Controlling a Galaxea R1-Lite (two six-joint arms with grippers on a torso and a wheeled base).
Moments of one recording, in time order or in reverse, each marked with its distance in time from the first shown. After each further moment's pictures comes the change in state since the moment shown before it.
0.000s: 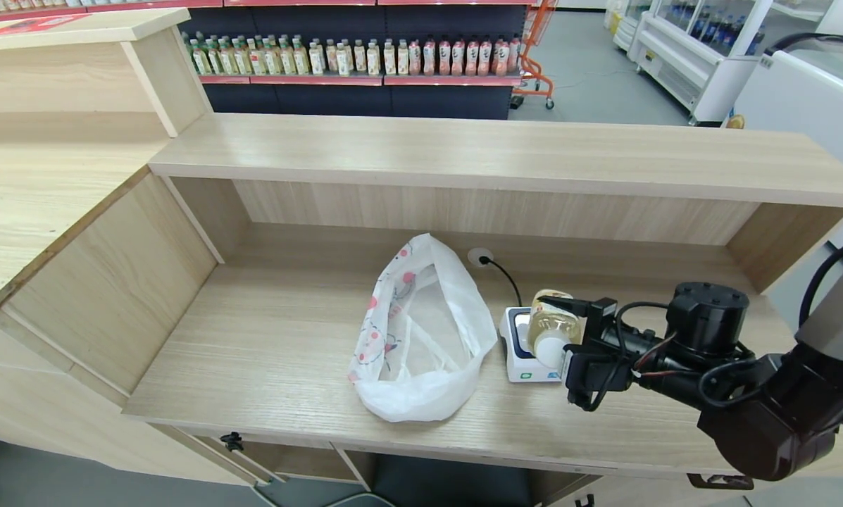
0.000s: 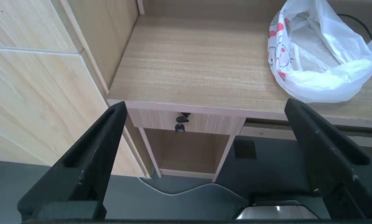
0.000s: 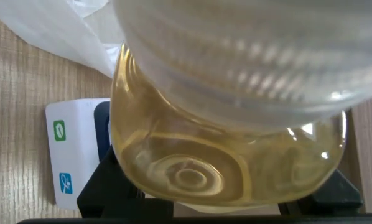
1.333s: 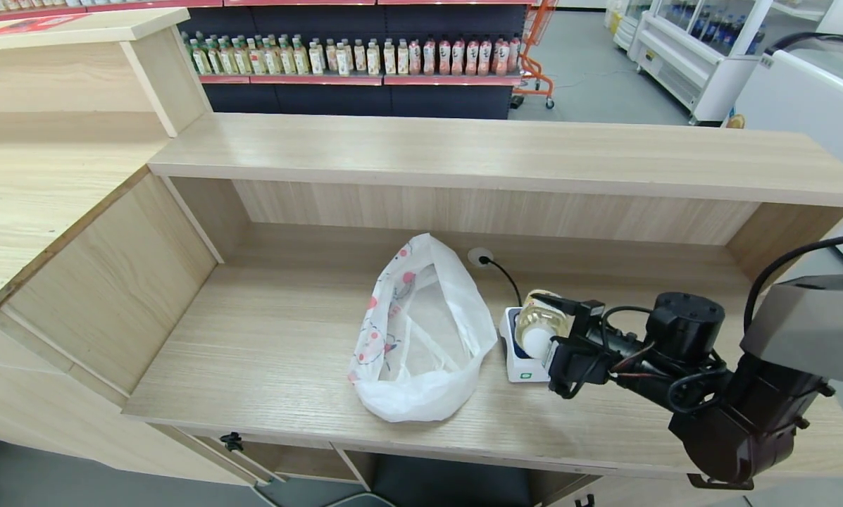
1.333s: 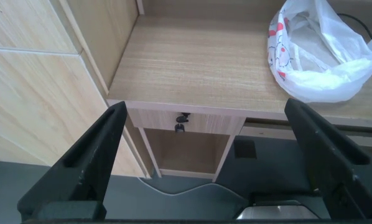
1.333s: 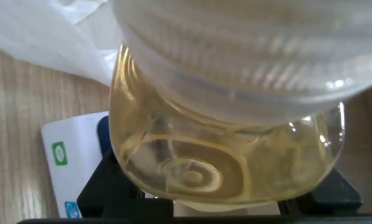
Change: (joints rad) left arm 0.000 0.000 0.000 0.000 0.000 0.001; right arm 0.030 0.111 -0.031 -0.178 -0.074 0.149
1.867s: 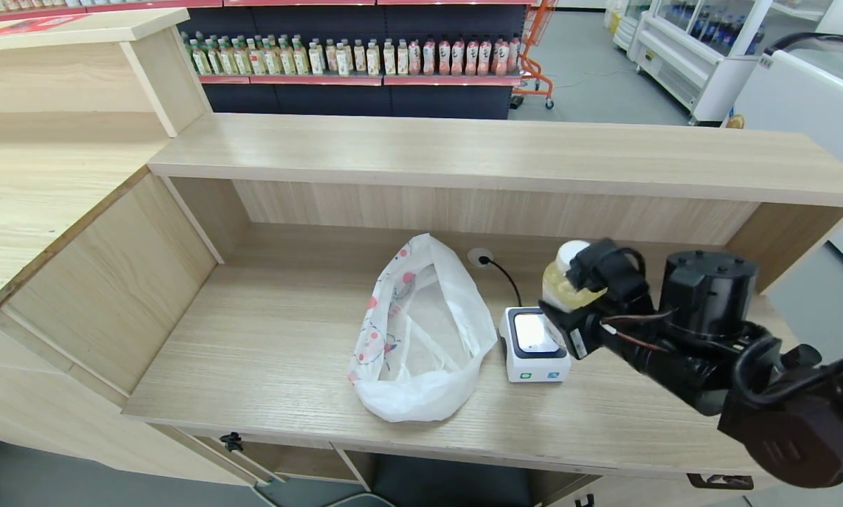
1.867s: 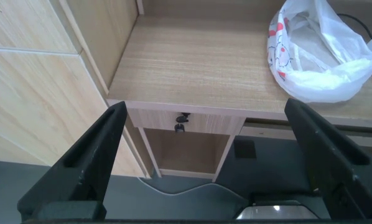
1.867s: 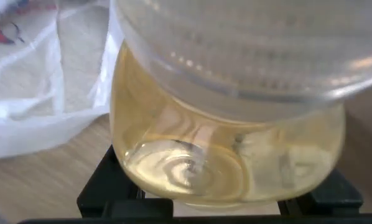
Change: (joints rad) left arm 0.000 0.000 0.000 0.000 0.000 0.000; right arm 0.176 -0.363 -0.068 0.554 -0.601 0.894
